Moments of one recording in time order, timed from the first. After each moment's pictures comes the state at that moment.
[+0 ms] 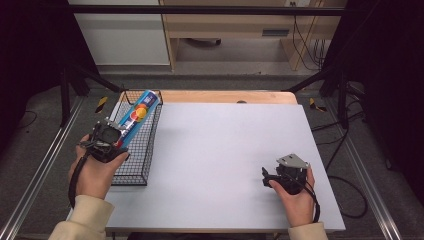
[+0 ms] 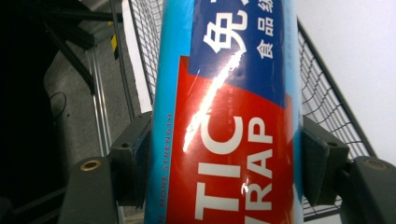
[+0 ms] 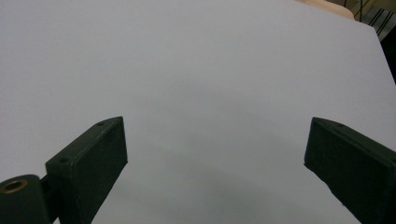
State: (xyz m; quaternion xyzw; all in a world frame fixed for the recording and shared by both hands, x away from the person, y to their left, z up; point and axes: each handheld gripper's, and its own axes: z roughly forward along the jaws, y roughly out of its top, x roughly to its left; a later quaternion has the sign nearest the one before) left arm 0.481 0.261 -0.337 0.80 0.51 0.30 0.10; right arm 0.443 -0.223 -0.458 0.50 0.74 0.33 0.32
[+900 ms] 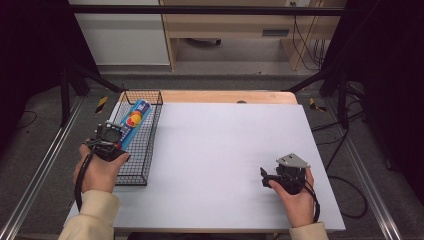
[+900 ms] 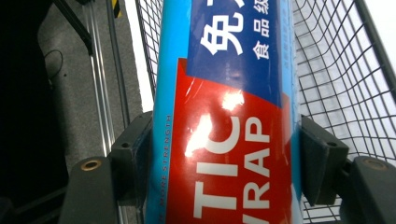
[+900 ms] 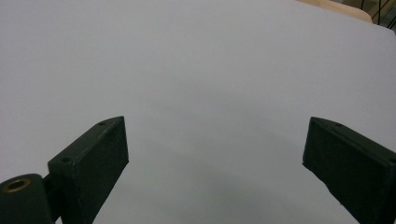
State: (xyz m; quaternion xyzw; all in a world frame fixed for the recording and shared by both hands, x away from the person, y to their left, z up) left arm 0.492 0.265 -0.357 0.79 0.56 0.26 0.06; right arm 0.443 -0.223 -0.457 0.49 0.74 0.34 0.31
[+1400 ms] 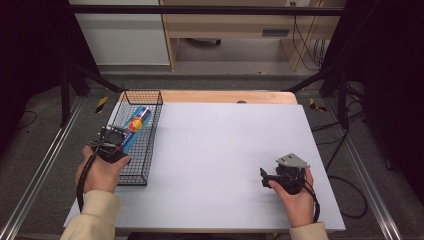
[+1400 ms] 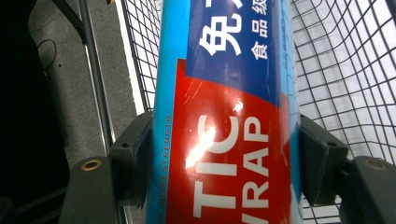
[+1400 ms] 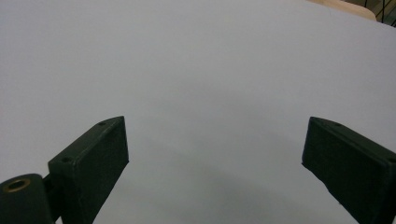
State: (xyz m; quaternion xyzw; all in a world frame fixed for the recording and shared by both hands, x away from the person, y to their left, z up) left arm 0.497 0.263 -0.369 0.79 0.55 0.25 0.03; right arm 0.443 -0.223 -0.458 0.49 0.74 0.34 0.30
